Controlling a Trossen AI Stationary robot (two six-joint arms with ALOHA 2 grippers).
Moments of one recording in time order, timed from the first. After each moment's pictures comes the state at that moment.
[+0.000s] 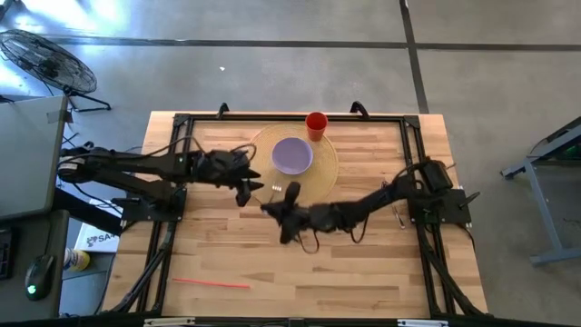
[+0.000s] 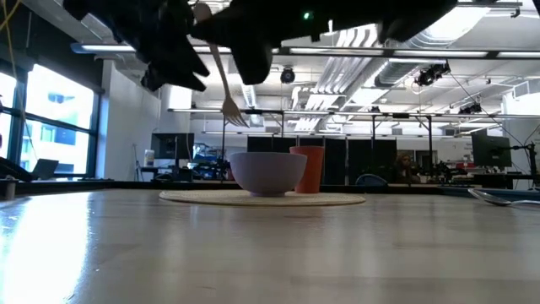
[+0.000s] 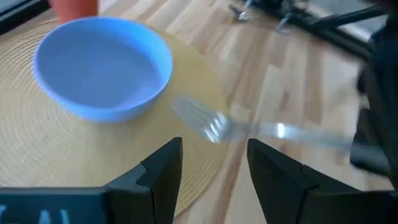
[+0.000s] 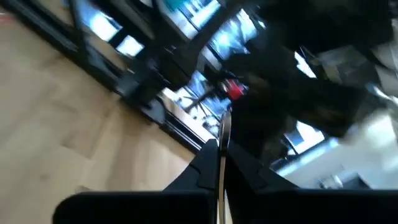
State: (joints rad) left arm 0.03 1.05 0.73 -0.23 -0.12 -0.42; right arm 0.26 1.96 1.12 0.84 0.50 -0.82
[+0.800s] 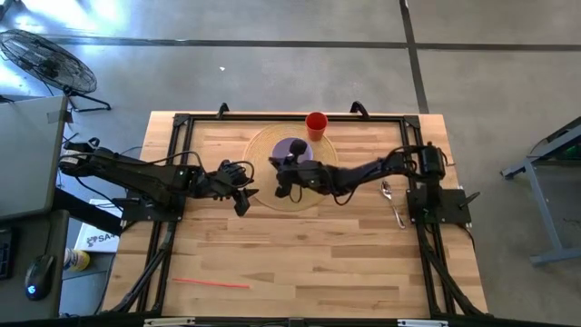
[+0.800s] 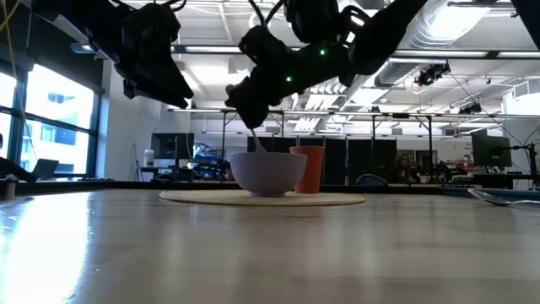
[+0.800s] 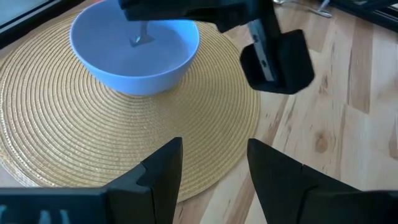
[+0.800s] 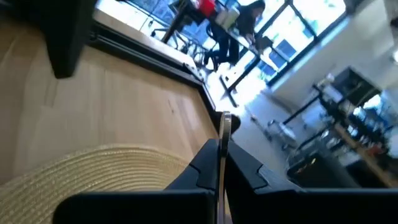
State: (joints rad) left arm -0.13 1.05 0.64 -0.23 -0.39 -0.51; right arm -0.04 1.96 1.12 0.67 0.50 -0.54
